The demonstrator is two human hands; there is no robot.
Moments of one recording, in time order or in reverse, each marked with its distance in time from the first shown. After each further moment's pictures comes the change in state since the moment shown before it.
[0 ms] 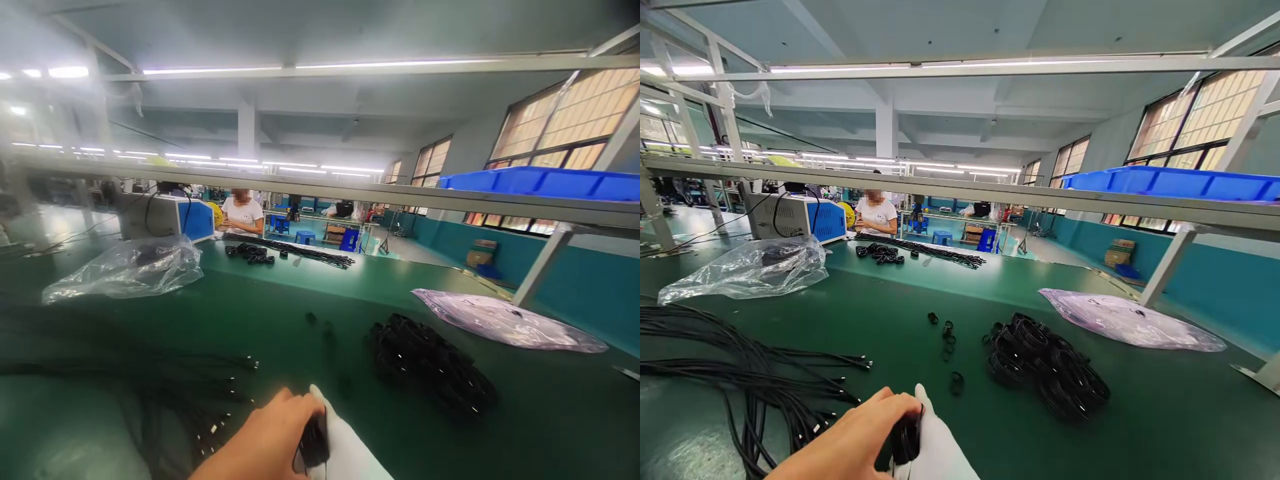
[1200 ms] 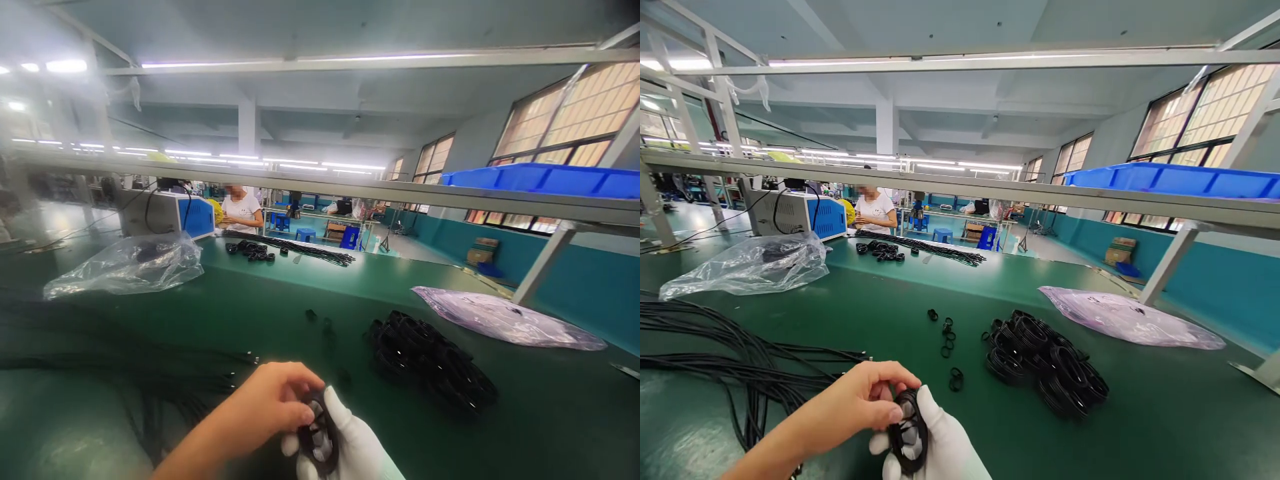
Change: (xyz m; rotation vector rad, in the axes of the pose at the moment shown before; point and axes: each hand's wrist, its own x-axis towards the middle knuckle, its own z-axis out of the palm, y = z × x) left_hand 0.012 -0.006 -0.015 -0.609 0.051 0.048; right_hand -0.003 -0.017 0.019 0.781 -0.160 0.278
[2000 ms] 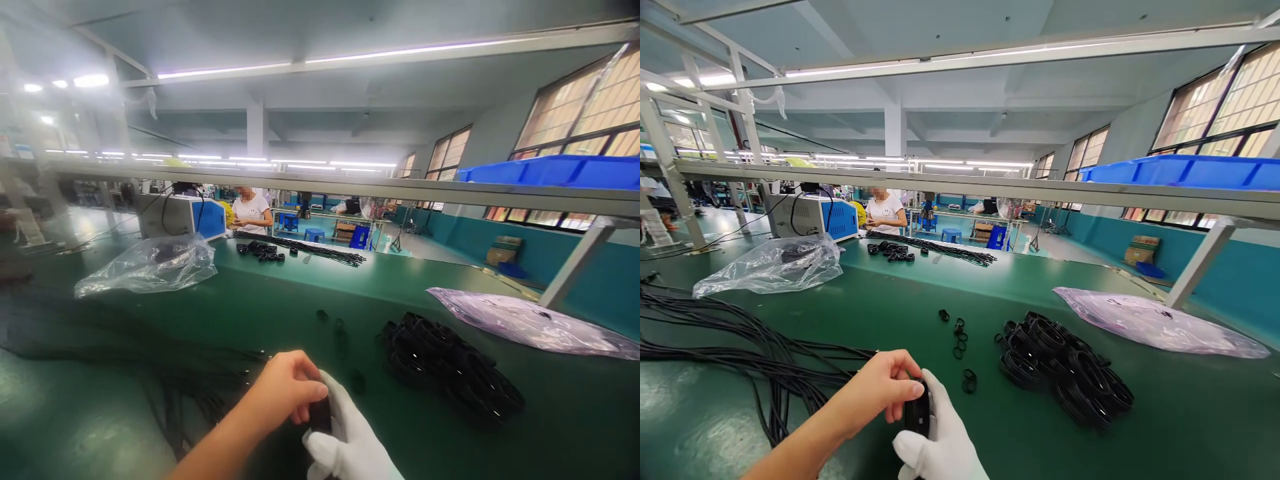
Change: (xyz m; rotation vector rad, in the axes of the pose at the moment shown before) left_hand 0.019 -0.016 0.001 -0.150 0.155 -0.100; right_hand 0.001 -0.001 0.006 -0.583 0.200 -0.236
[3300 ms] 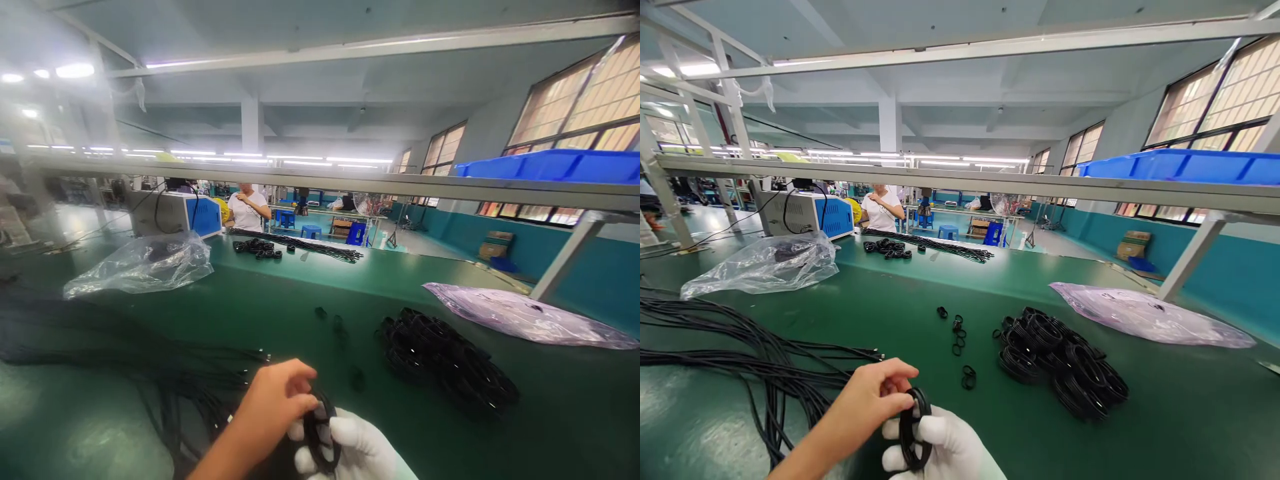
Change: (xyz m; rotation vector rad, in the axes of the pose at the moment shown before) left_hand -0.013 -0.019 -0.008 0.321 0.175 0.243; right_hand -0.007 0.003 -0.011 0.653 -0.450 0.178
